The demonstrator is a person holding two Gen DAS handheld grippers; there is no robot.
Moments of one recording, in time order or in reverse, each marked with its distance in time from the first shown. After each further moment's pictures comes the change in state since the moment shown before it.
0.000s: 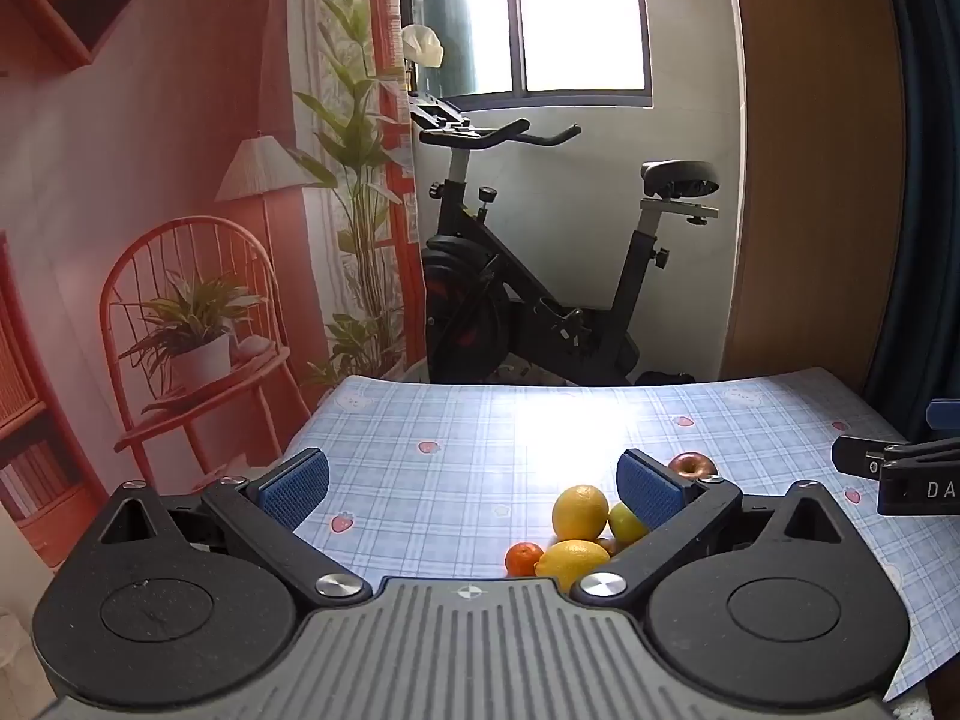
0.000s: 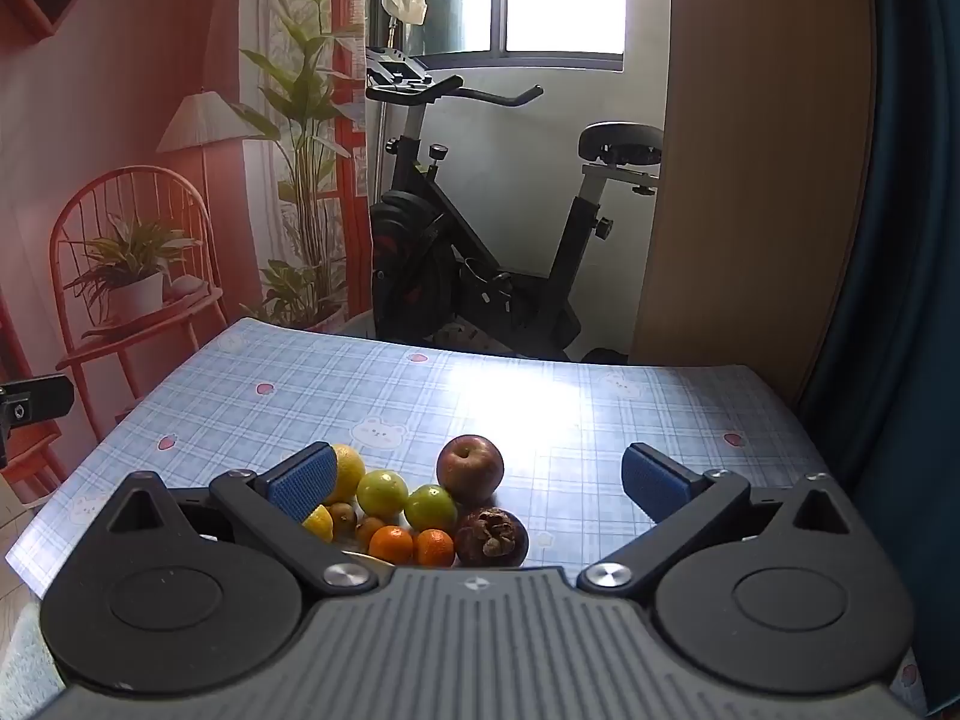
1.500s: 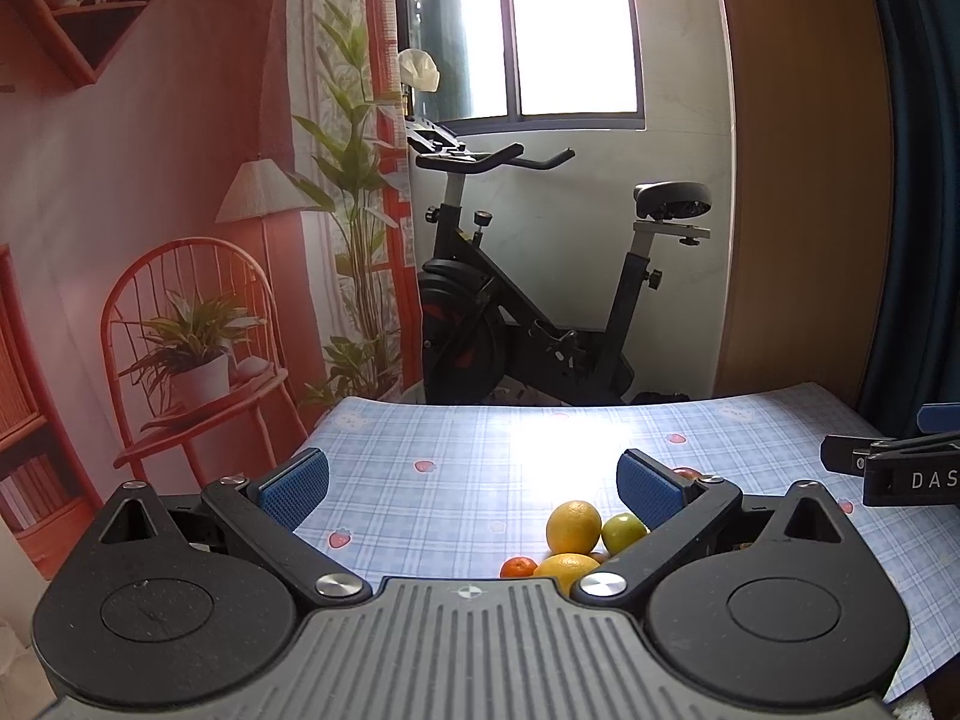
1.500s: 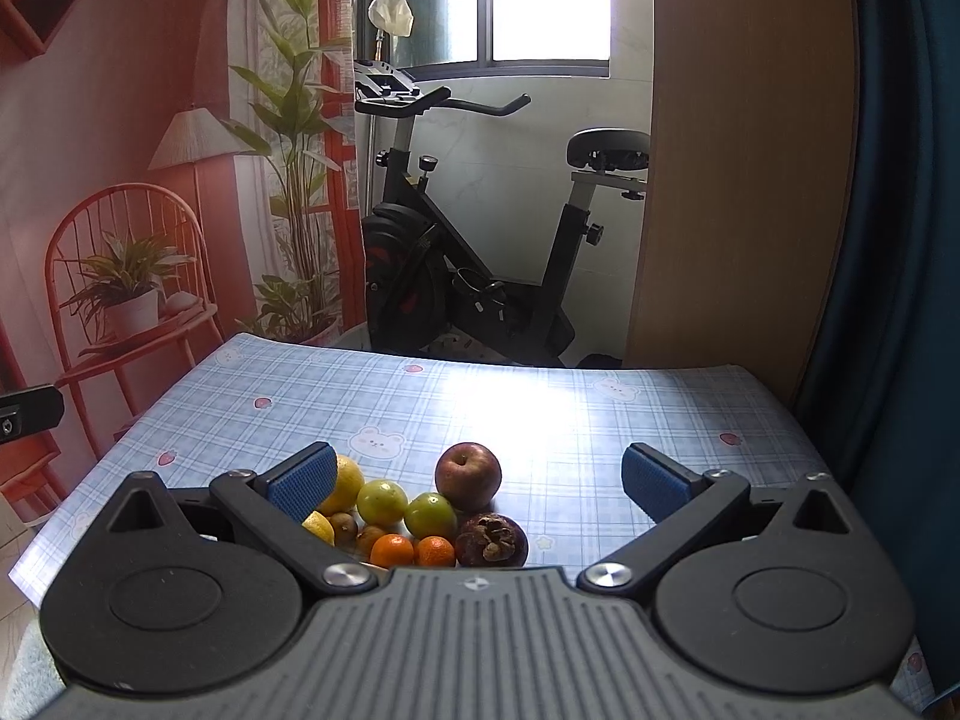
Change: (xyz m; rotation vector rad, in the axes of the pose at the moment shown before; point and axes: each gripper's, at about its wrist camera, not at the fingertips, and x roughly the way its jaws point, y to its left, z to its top) left arm -0.008 0.002 -0.002 0.001 -0.058 0.008; right arm -0.007 0.000 0.000 0.021 -0.034 -0.015
